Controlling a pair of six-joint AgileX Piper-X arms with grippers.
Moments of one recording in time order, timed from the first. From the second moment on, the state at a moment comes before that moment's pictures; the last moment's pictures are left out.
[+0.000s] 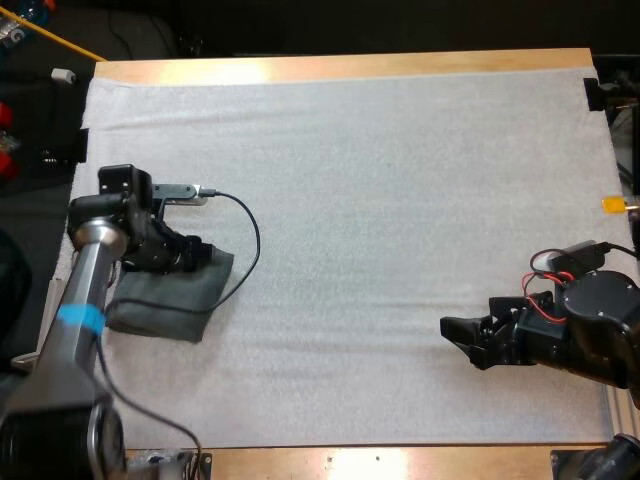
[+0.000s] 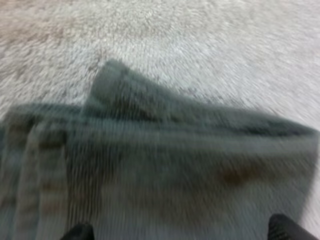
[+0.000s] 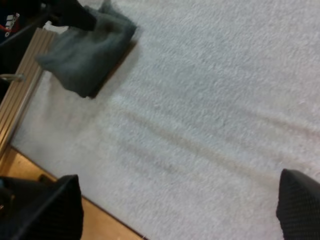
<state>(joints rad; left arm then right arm) 0.11 1.49 -1.04 1.02 0.08 -1.63 0.69 0.73 -0.95 1.01 -0.22 -1.38</state>
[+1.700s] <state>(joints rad) 0.23 1.18 -0.90 0.91 0.27 -1.67 0.69 0.73 -0.95 1.00 -0.24 -1.38</state>
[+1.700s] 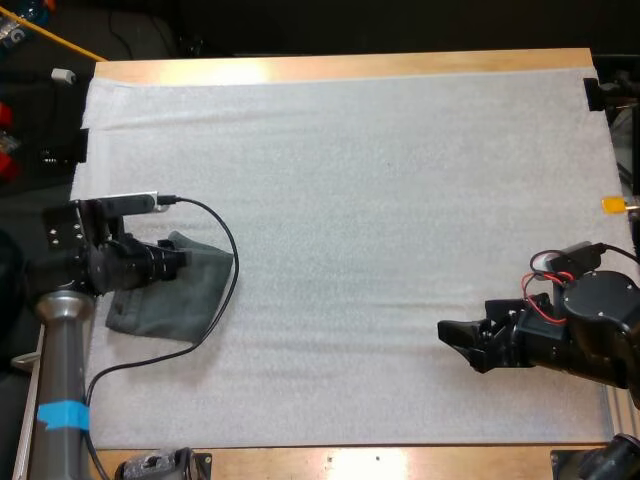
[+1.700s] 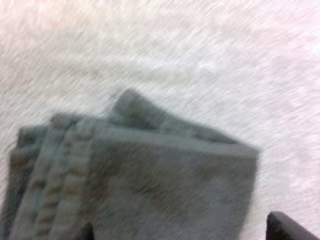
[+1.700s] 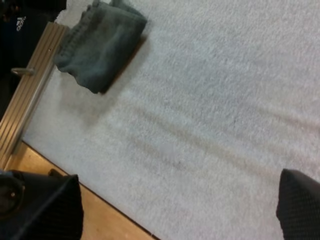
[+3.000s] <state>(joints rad) 0.06 0.83 -0.92 1.01 0.35 -1.66 -0.02 0.89 -0.95 0.93 -0.16 -1.61</state>
